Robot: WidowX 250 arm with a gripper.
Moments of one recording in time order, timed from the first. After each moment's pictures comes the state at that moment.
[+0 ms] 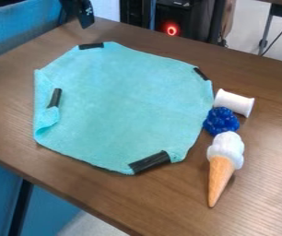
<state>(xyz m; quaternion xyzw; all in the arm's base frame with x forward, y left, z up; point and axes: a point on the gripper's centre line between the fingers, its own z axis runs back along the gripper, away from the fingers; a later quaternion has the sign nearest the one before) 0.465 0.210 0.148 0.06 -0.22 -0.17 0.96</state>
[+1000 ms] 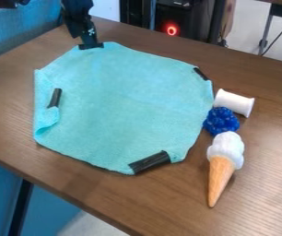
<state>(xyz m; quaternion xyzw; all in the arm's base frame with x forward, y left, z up) 0.467 0.206 0.108 0.02 -0.18 -0.20 0.96</state>
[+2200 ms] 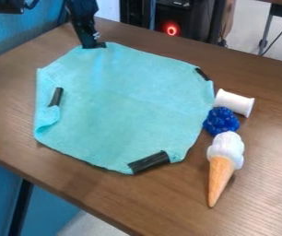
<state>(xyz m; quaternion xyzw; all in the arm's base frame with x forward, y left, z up) 0.470 0.197 0.100 0.00 -0.18 -0.20 0.96</state>
